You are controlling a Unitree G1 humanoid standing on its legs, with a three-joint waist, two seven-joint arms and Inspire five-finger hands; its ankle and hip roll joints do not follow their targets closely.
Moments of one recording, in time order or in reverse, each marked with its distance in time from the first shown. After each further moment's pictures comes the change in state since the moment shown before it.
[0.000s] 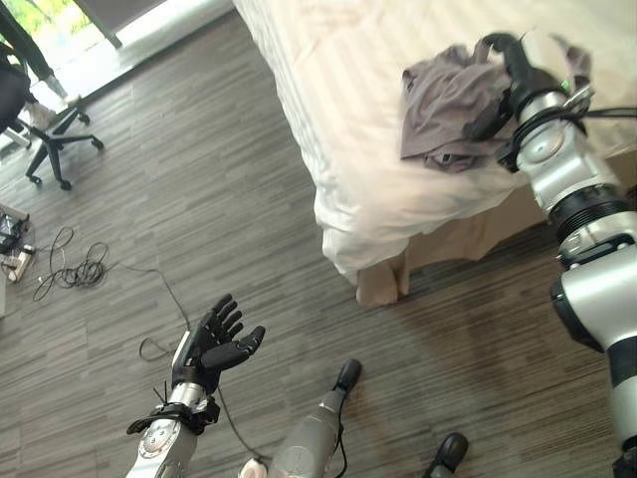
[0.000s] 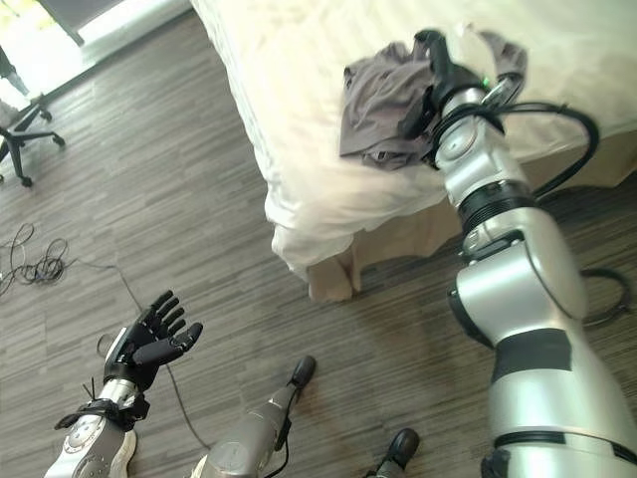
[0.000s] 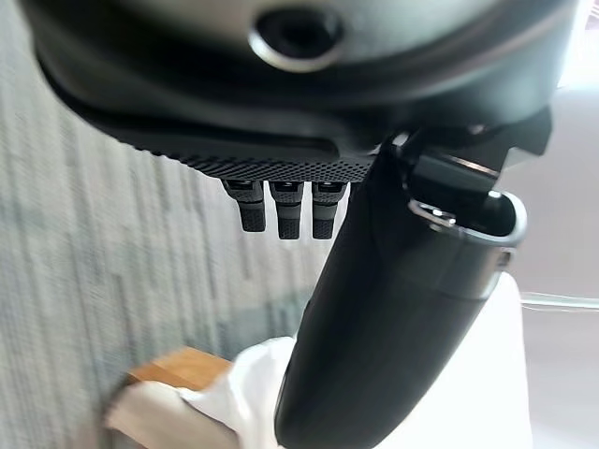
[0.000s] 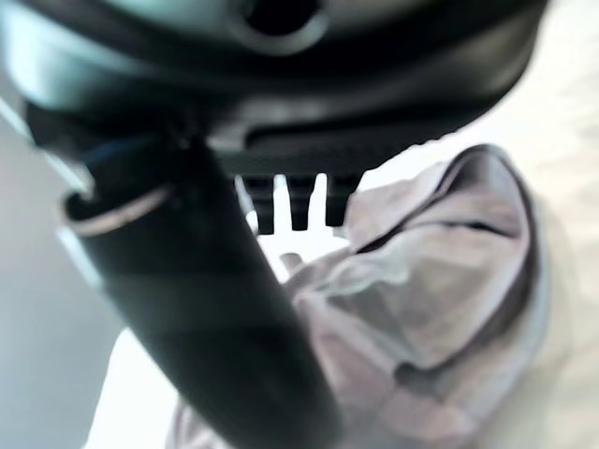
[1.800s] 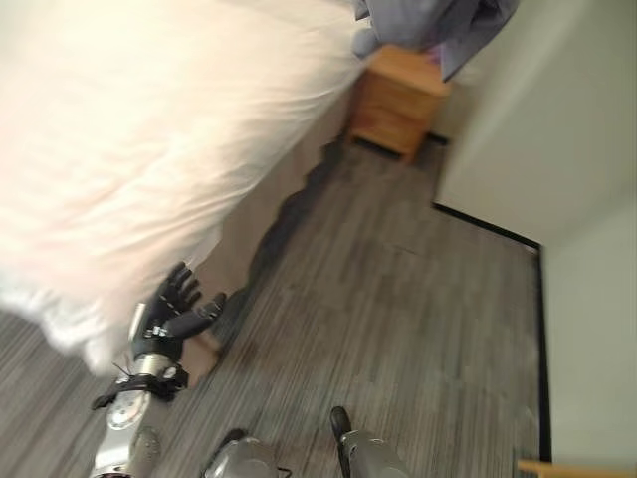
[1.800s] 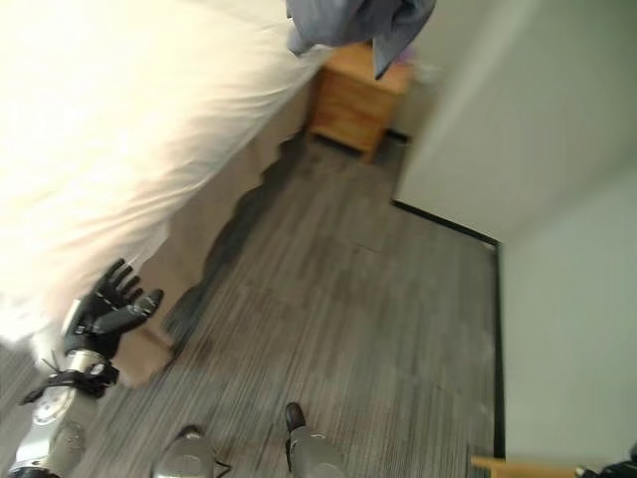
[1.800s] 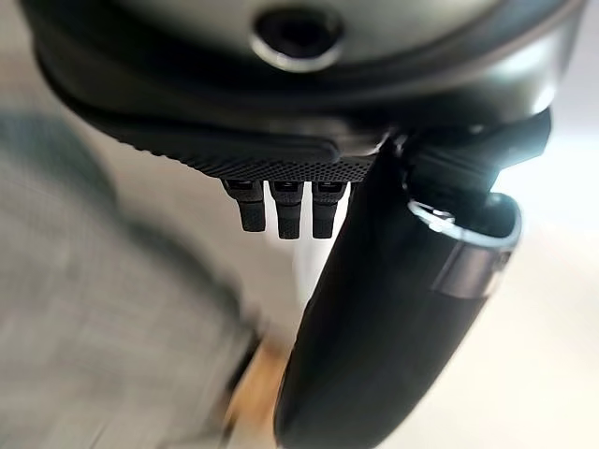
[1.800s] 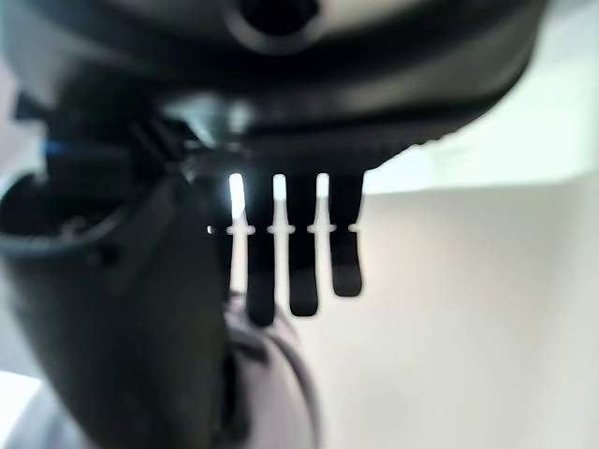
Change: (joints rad) left arm -0.170 0.052 0.104 0.106 0.016 -0.015 0.003; right arm -0.421 -0.658 0.585 -0.687 0.052 -0.181 -0.005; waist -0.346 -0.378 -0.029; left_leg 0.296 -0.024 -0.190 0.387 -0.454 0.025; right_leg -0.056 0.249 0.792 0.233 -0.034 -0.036
